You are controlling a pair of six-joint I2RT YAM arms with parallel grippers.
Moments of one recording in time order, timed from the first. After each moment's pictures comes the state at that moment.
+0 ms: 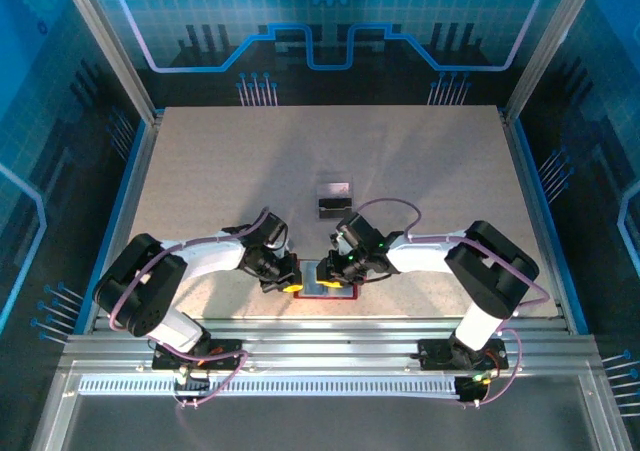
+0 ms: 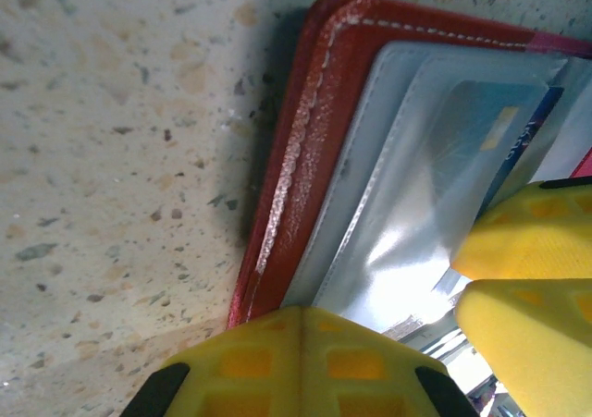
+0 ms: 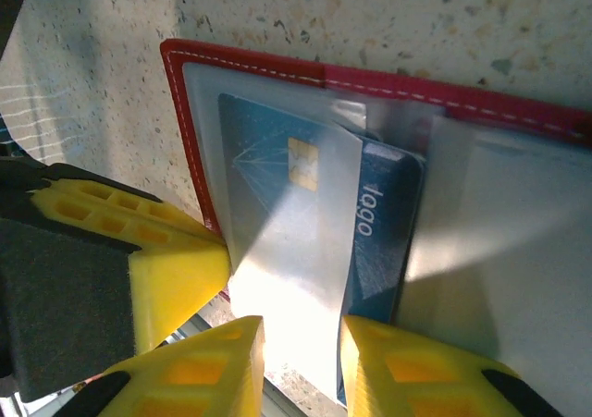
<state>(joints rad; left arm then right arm) -0.54 1.53 0.64 -0.40 0.59 -0.85 0.80 1.68 0.75 -0.07 -0.54 0.97</state>
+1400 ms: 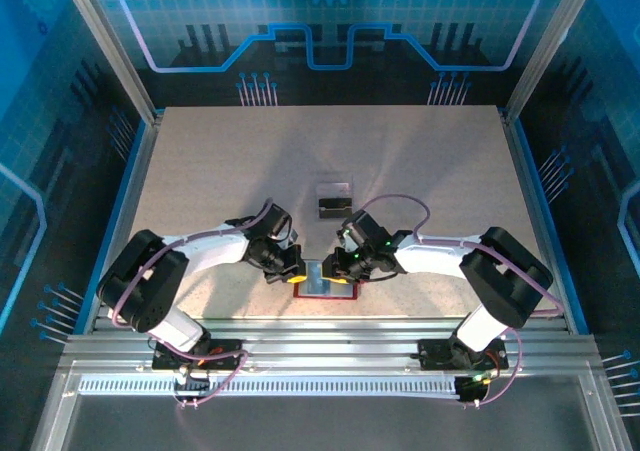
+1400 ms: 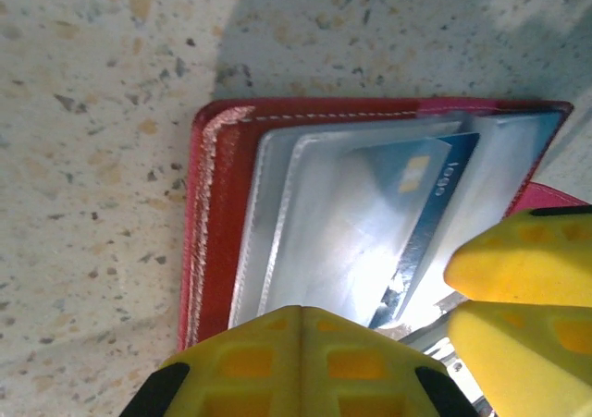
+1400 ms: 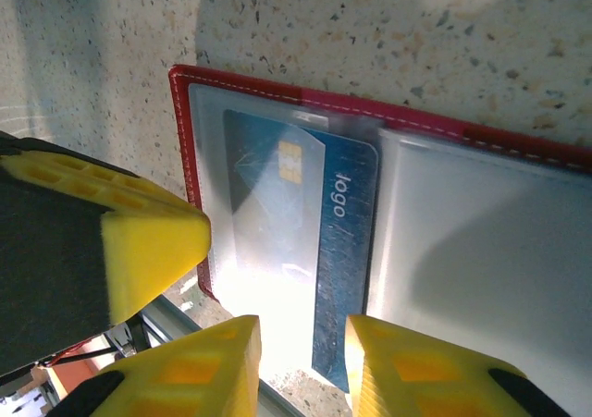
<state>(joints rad) -0.54 1.56 0.73 -0.43 0.56 -0.84 0.78 1.60 0.73 -0.14 -0.48 0.94</state>
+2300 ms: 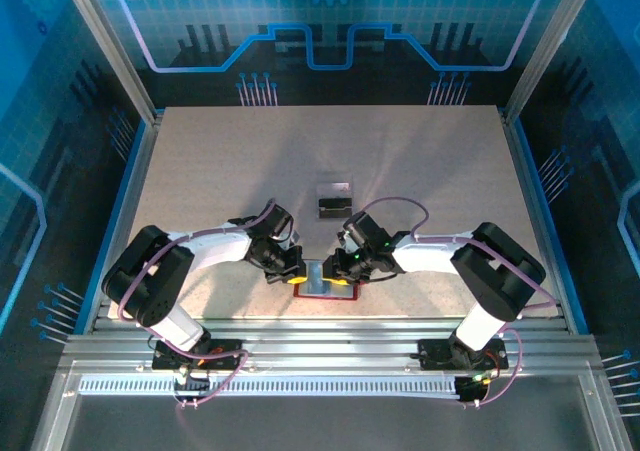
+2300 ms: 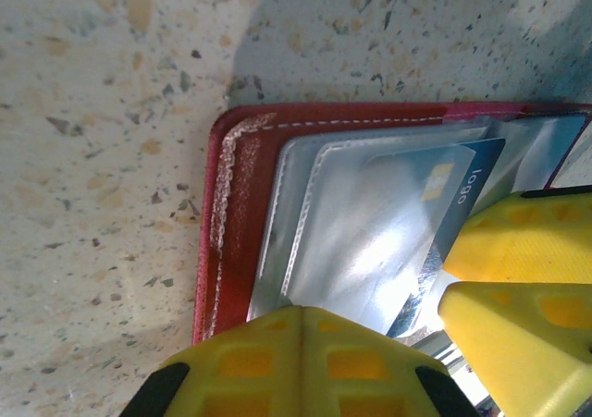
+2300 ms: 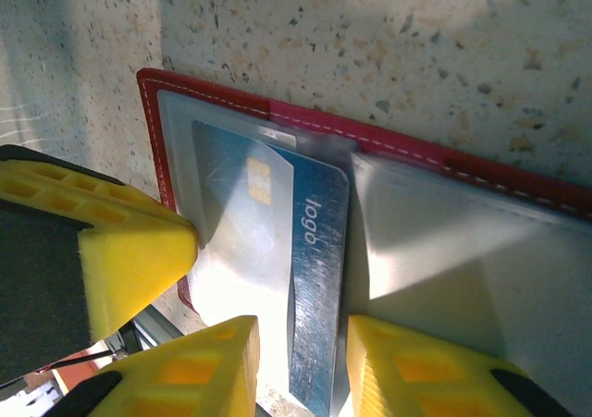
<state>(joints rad) -0.54 1.59 0.73 -0.43 0.56 -0.81 0.76 1.65 0.72 -0.09 -0.51 0.94</state>
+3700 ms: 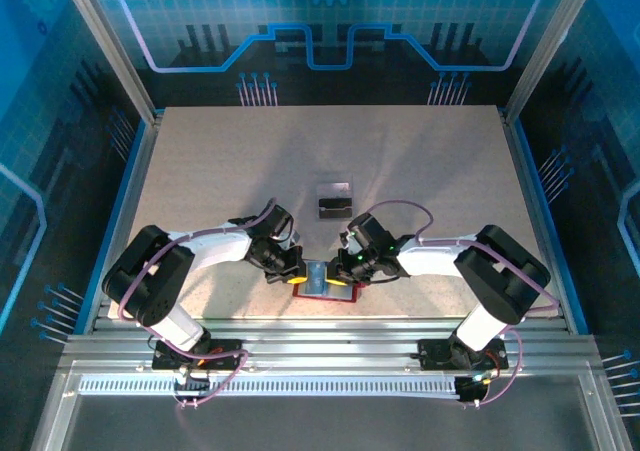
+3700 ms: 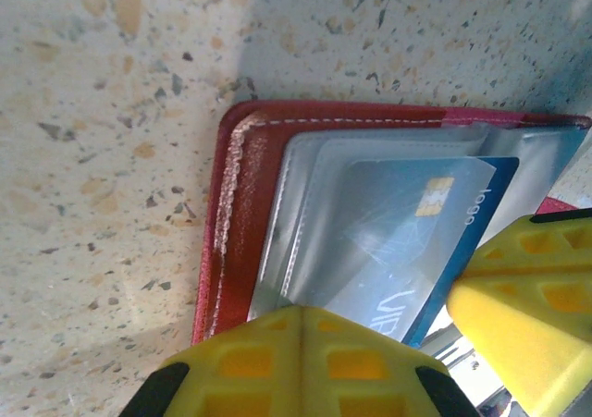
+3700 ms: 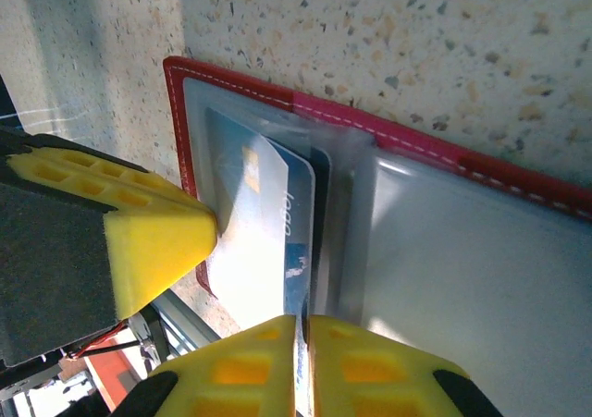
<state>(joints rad) -0.54 1.59 0.73 -0.43 0.56 -0.79 0.75 1.62 0.67 -0.01 -0.55 0.99</state>
